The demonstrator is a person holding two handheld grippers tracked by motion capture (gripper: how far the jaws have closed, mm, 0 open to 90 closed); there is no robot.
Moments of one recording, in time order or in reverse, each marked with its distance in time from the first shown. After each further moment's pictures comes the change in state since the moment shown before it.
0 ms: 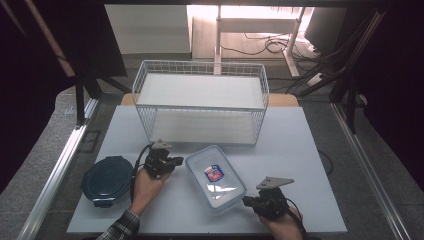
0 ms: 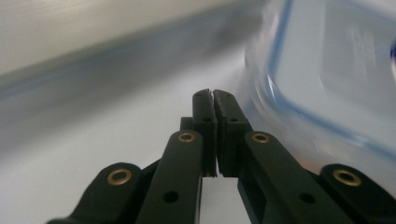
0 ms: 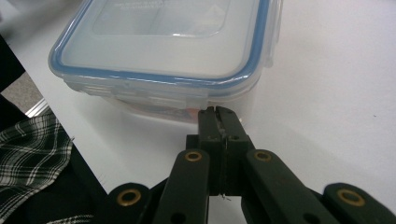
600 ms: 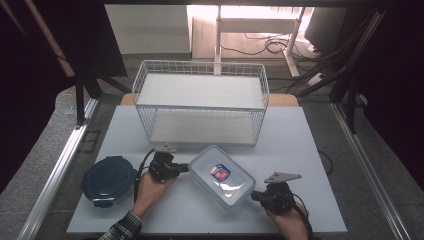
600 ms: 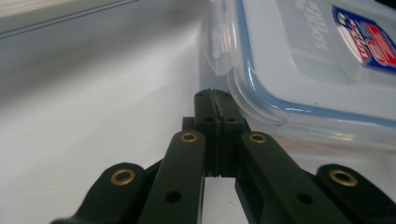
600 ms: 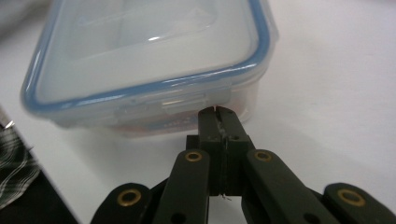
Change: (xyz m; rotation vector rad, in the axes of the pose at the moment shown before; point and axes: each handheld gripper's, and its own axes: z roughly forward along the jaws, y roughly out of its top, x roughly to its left) left arm -0.017 -0.010 0.001 0.079 -0.113 0.064; right arm -0.028 -0.001 -0.005 -0.006 -0.068 0.063
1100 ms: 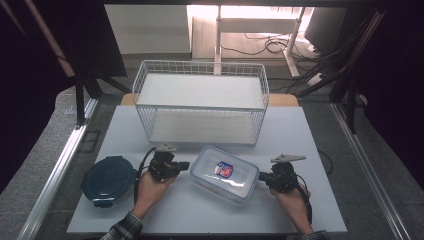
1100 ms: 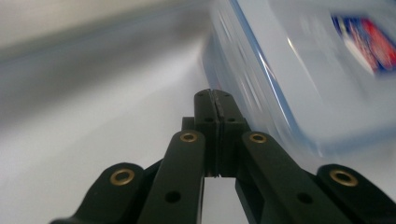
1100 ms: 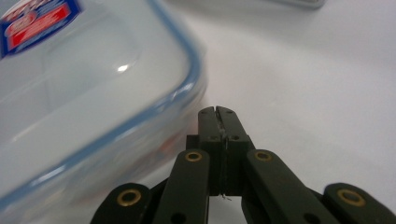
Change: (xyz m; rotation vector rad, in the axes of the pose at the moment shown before) left arm 0.000 0.012 0.004 -0.026 0.064 -0.014; right arm -0.050 0.030 0.017 -0.038 -0.073 0.057
